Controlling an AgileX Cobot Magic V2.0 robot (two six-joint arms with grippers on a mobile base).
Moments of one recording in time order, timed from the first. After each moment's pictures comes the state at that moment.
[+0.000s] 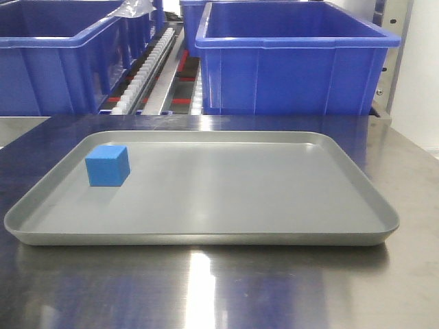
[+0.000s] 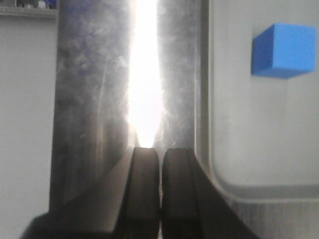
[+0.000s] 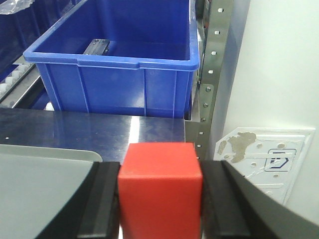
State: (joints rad) left arm -0.29 1.28 -0.93 -0.02 0.84 -0.28; right arm 0.07 0.49 -0.39 0.02 0.09 0.03
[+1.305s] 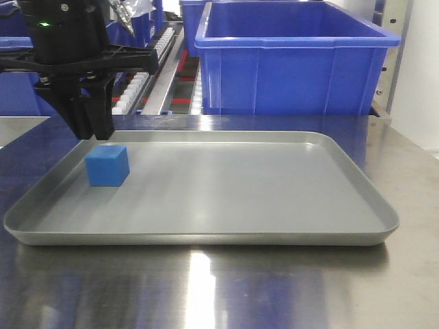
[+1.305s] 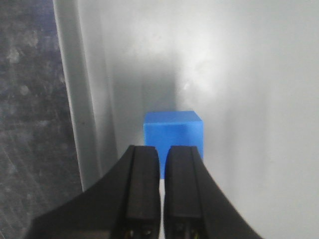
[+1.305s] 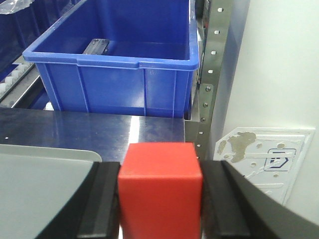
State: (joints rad) left arm -0.50 1.80 -1.47 0.04 1.08 -0.40; right arm 0.07 0.49 -0.39 0.02 0.09 0.03
